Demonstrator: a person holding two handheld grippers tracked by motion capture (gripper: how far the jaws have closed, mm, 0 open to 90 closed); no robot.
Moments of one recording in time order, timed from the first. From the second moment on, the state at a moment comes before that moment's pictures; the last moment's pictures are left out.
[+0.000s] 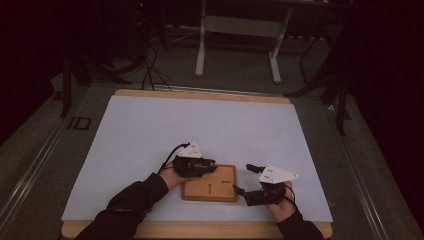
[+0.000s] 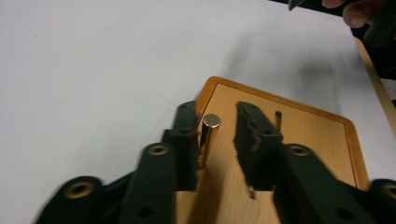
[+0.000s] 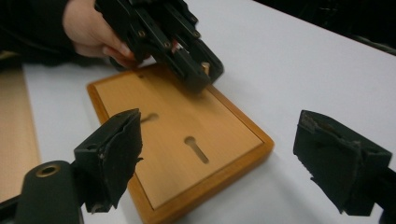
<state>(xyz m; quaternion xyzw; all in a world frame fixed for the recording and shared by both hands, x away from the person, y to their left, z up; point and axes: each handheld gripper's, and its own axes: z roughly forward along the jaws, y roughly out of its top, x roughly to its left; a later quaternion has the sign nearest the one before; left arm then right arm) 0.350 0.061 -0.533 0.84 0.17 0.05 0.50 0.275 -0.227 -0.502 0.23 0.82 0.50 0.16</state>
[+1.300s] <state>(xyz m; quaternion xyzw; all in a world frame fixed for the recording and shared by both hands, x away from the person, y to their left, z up) 0.383 0.067 -0.531 0.84 0.21 -0.05 0.50 0.225 -0.206 -0.498 0.07 0.87 0.40 0.27</state>
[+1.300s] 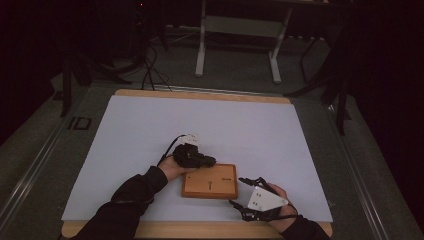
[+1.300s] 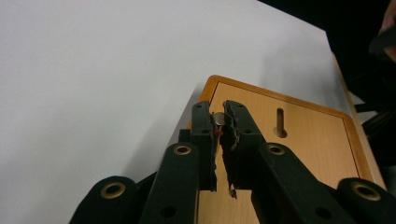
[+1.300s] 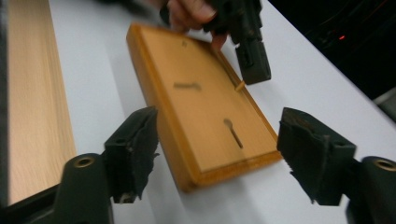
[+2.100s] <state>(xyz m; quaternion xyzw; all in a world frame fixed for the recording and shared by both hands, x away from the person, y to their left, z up) 0.391 0.067 -0.530 0.84 0.22 -0.08 0.49 0.218 -0.192 -0.541 -0.09 0.86 0.24 0.44</state>
